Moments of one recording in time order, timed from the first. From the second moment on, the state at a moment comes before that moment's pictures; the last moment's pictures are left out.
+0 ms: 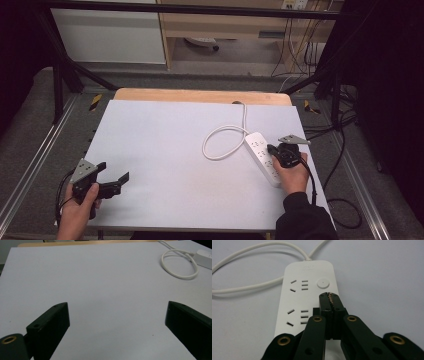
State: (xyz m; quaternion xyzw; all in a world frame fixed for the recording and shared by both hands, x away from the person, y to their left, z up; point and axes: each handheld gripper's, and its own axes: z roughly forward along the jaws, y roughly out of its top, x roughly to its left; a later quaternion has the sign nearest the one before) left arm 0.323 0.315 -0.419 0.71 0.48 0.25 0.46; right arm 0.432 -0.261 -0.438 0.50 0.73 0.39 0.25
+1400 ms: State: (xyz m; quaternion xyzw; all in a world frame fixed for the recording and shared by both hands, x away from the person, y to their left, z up) left arm 0.323 0.314 -0.419 0.71 0.48 0.25 0.46; right arm 0.433 -0.258 -0.438 0.50 0.74 0.38 0.25
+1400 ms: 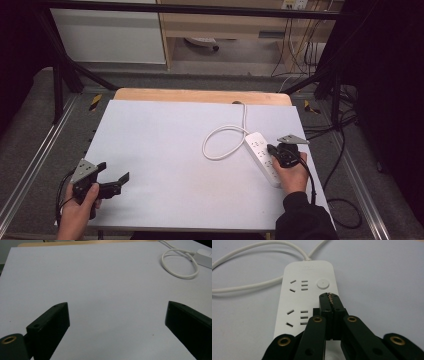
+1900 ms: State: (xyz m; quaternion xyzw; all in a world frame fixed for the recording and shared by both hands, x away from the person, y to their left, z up) left arm 0.322 0.315 -0.419 0.71 0.48 0.25 0.46; right arm 0.433 -0.258 -0.438 0.50 0.74 0.38 0.25
